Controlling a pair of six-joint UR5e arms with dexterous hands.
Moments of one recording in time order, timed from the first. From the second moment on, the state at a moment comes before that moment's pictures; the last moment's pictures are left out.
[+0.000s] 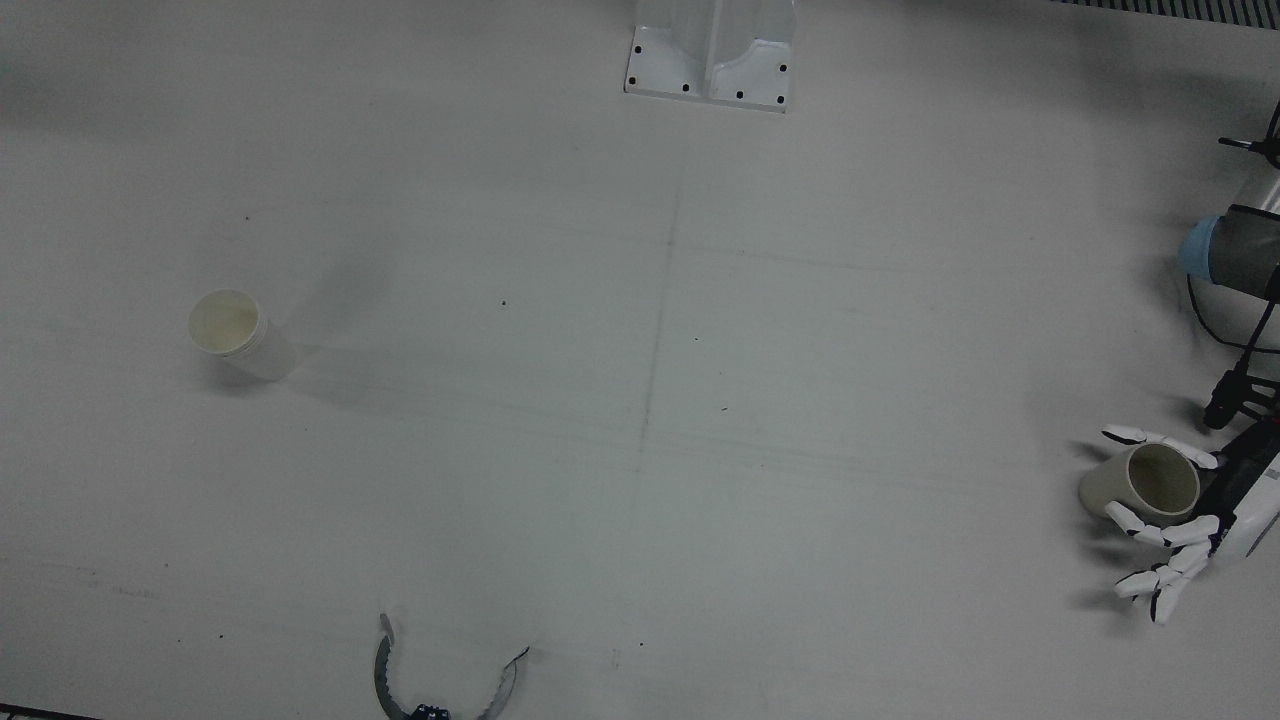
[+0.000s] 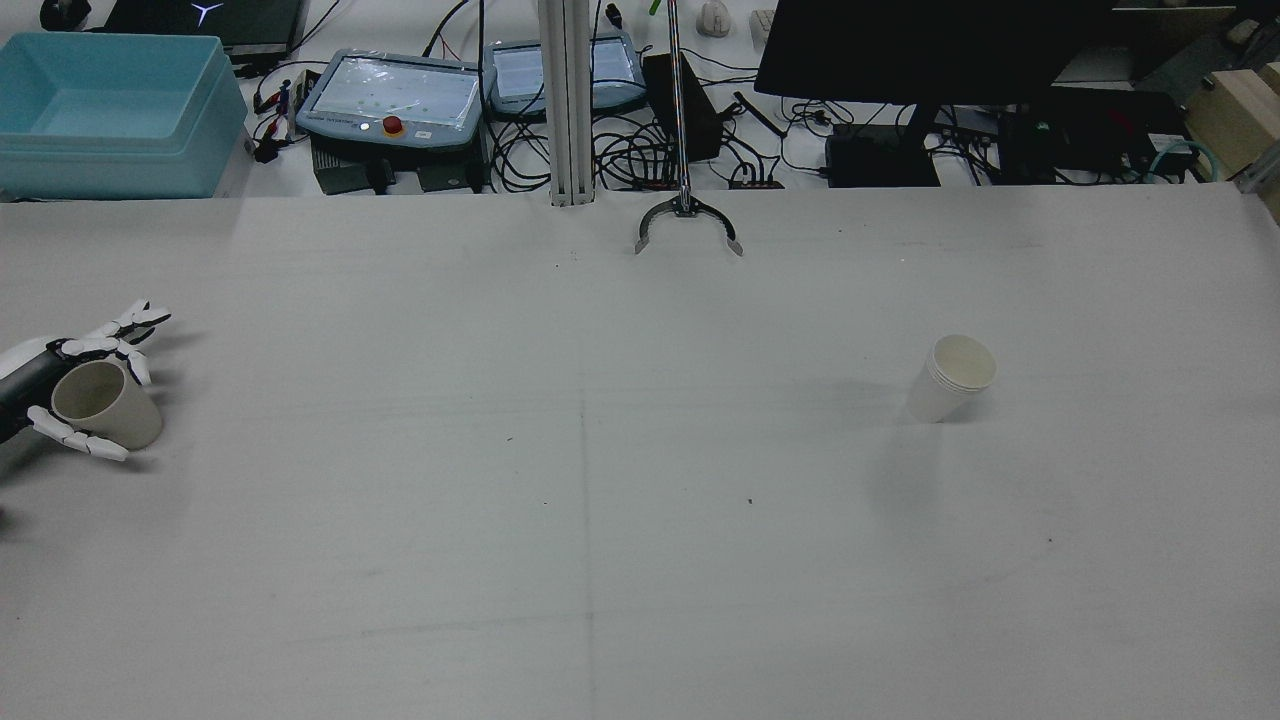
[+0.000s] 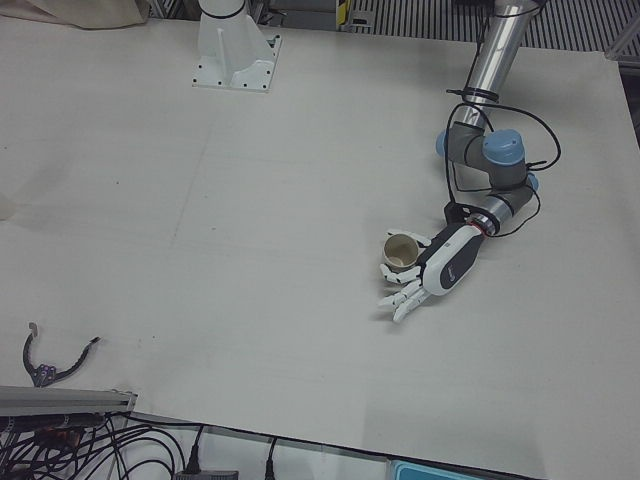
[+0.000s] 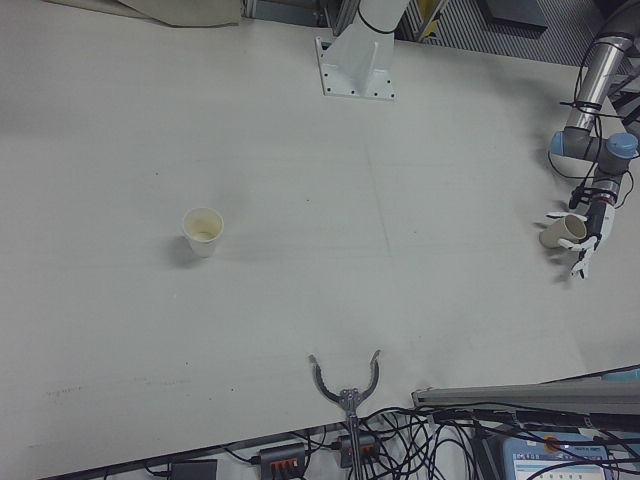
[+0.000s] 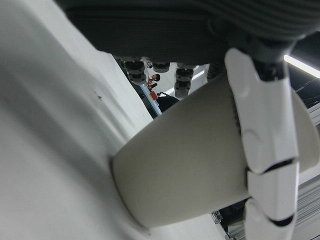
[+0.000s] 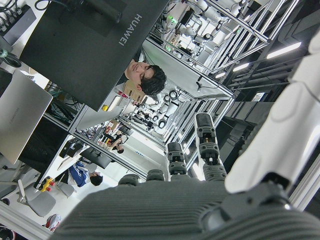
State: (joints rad) left arm -0.91 -1.65 -1.15 -0.75 1.45 0.70; right arm 1.62 -1.70 2.09 -3.52 -1.53 -0.54
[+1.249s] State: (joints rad) left arm -0.95 -1.53 -1.62 -0.37 1.46 0.47; right arm 1.32 -1.66 1.71 -3.26 -1.31 -0.61
